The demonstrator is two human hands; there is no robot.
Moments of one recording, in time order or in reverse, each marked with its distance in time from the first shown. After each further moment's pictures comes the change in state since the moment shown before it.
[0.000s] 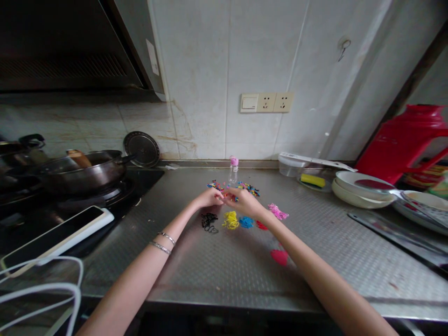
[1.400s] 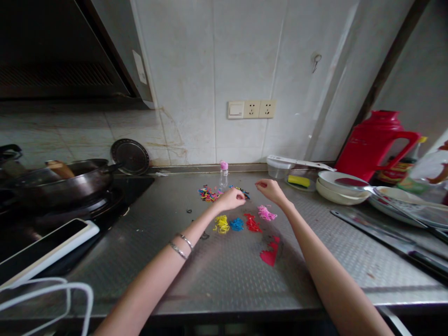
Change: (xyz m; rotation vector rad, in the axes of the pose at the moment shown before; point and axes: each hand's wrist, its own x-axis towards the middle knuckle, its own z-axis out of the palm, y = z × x) left_hand 0.055 0.081 0.049 0.132 0.073 0.123; right_hand -0.031 0.132 -0.071 -0.204 0.280 0.446
